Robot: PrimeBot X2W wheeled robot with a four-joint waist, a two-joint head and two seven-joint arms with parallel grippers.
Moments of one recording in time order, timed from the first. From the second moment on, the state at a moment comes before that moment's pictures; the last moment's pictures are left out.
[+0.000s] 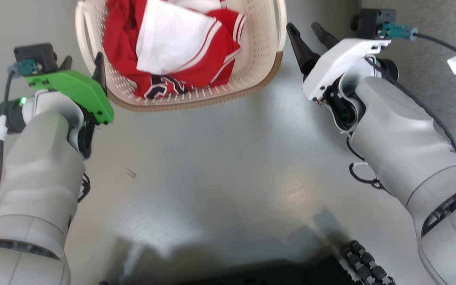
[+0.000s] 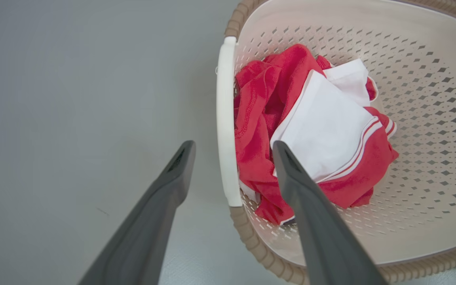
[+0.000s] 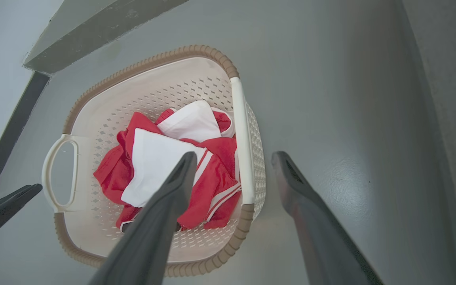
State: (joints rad) left arm -1.04 0.07 -0.48 1.23 -0.66 -0.09 -0.20; right arm -1.07 -0.06 0.91 1.11 1.07 0.12 -0.24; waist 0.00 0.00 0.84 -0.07
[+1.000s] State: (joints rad) left arm -0.83 0.05 -0.48 1.15 -0.69 -0.12 -0.25; right arm -0.89 -0.09 0.91 1.14 1.05 0.12 -0.25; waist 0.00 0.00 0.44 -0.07
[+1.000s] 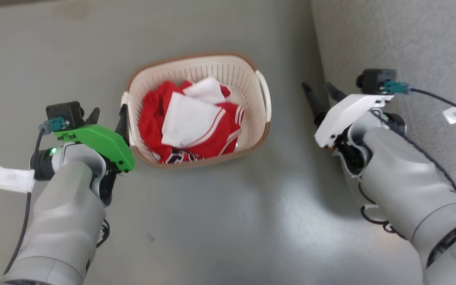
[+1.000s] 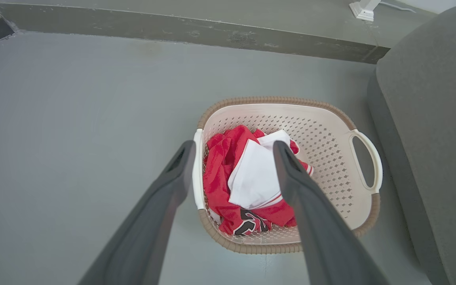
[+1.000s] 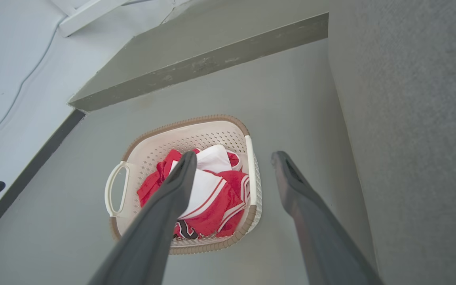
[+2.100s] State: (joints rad) left arm -0.40 0.08 -0.27 0.55 -0.51 -0.05 -0.25; right arm -0.46 -0.26 0.47 0.56 0.72 -0.03 -0.25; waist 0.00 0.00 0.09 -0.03
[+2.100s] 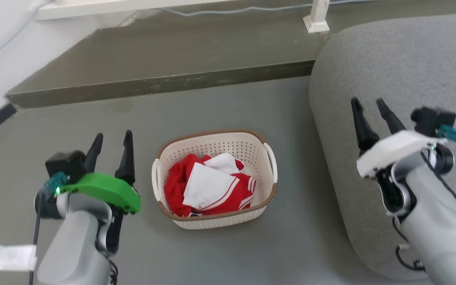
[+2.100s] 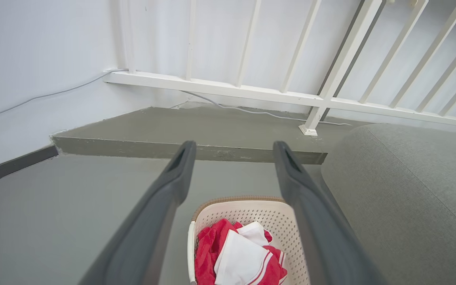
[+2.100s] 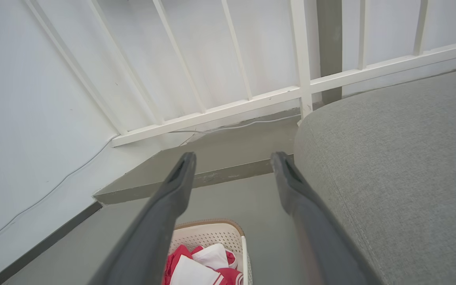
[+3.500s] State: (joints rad) left arm -0.13 0.05 -0.19 0.29 -0.40 -0.02 -0.25; right arm -0.11 -0.22 0.33 0.24 0.48 -0.05 -0.25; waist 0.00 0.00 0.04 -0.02
